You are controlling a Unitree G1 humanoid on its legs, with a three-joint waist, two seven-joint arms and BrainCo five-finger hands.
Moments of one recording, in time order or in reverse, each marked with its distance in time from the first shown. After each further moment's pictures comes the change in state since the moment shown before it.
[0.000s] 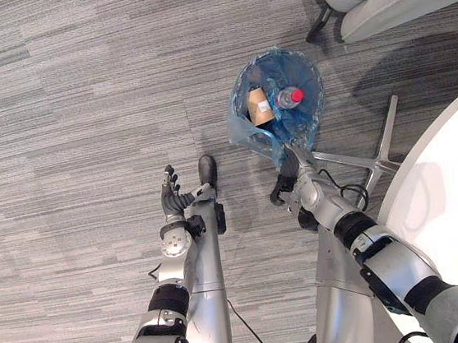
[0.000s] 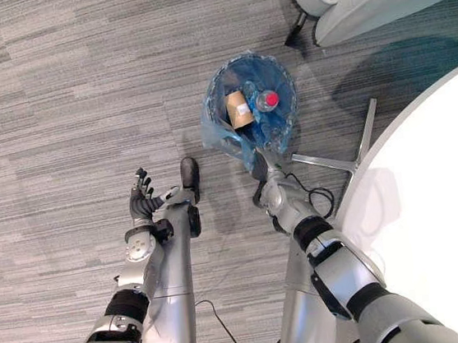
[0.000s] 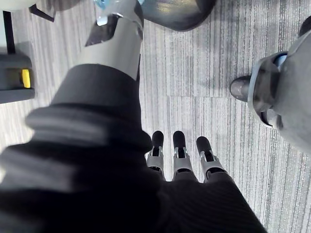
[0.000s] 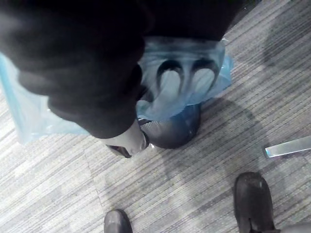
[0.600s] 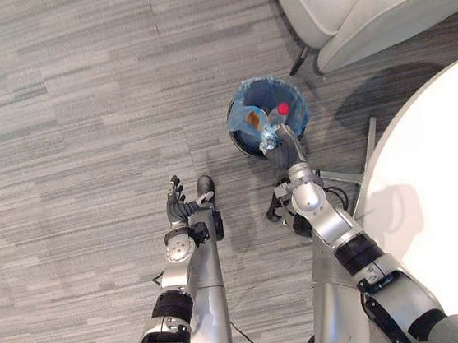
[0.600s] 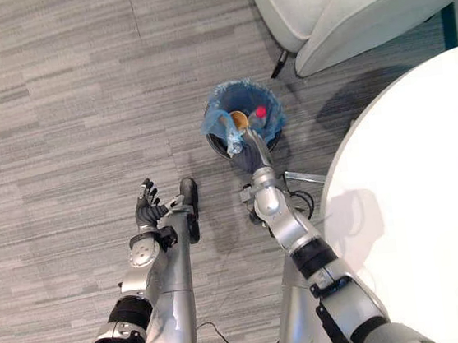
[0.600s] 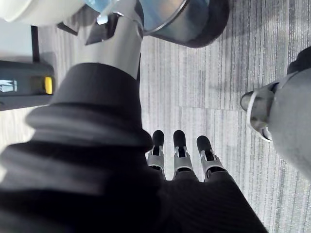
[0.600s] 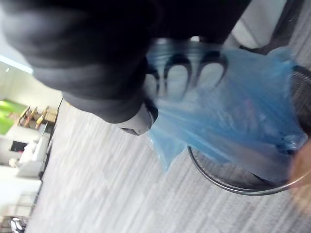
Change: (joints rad) left arm 0.085 -0.015 -0.008 -0.063 0.013 0.083 -0.020; right arm 0.316 0.051 -0.091 -0.631 0.239 -0.069 0.004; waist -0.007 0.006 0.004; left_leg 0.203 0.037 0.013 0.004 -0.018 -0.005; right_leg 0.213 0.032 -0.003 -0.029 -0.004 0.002
